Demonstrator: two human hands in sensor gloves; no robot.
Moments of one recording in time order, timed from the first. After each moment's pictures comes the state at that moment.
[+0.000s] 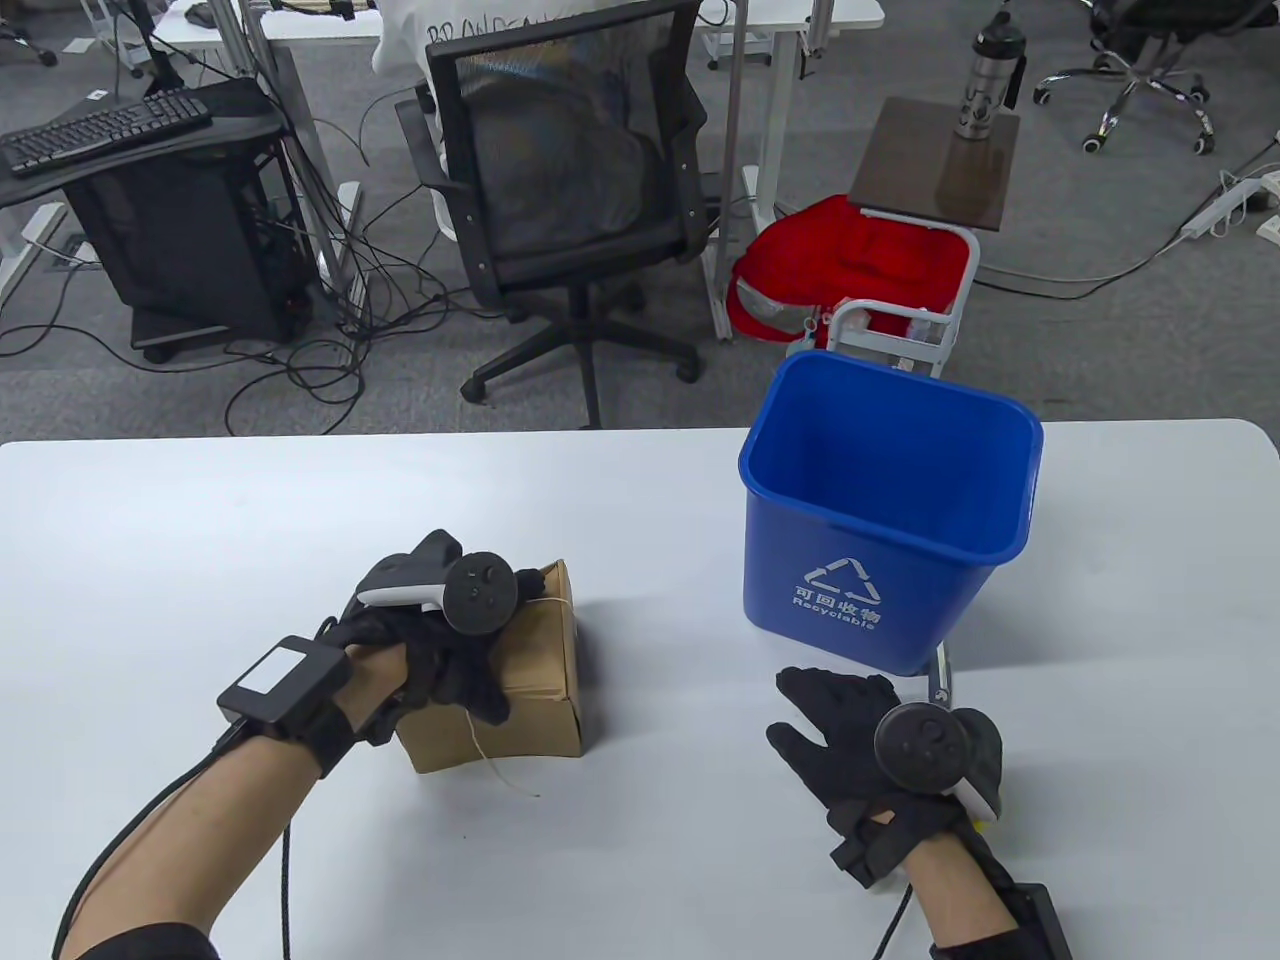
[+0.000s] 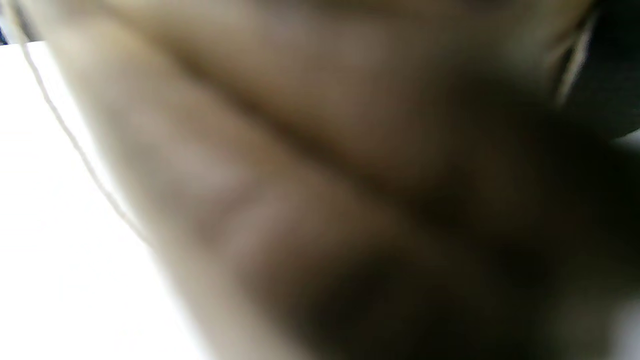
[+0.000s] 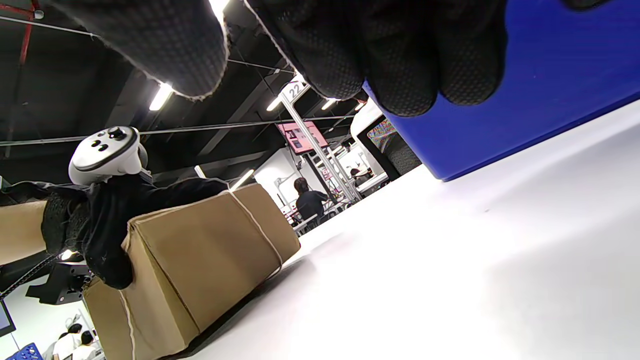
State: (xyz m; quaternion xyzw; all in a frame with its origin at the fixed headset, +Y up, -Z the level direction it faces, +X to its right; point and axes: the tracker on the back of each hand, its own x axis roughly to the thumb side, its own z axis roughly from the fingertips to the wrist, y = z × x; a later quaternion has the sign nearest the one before) left_hand -0.201 -0.678 -0.440 -0.22 -0.36 -0.03 0.91; right_hand 0.192 -0.744 -0.323 0.19 -0.08 0.92 0.34
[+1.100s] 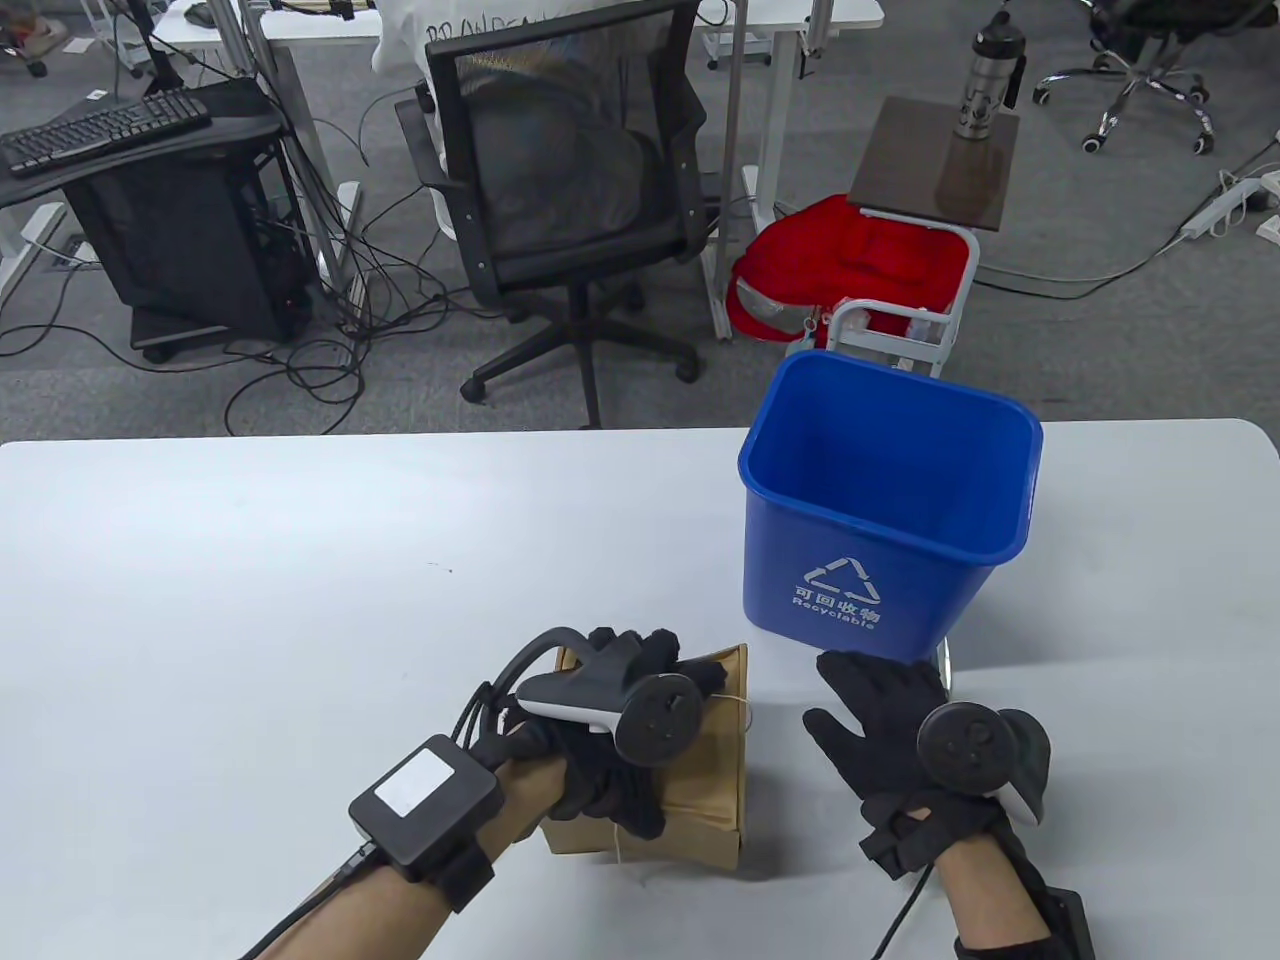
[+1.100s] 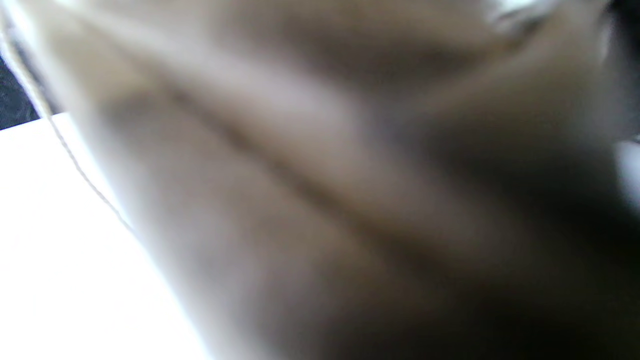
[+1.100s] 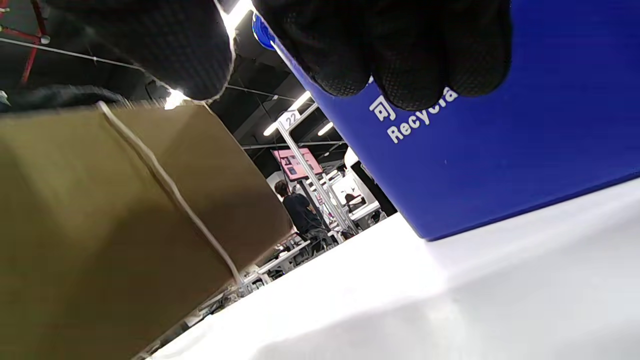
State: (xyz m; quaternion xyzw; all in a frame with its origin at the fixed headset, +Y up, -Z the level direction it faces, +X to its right) left_hand -0.054 -0.646 -0.327 -0.17 -0.44 -0.10 0.87; right_hand 0.220 -0.722 -0.316 0.17 -0.13 0.91 0.34
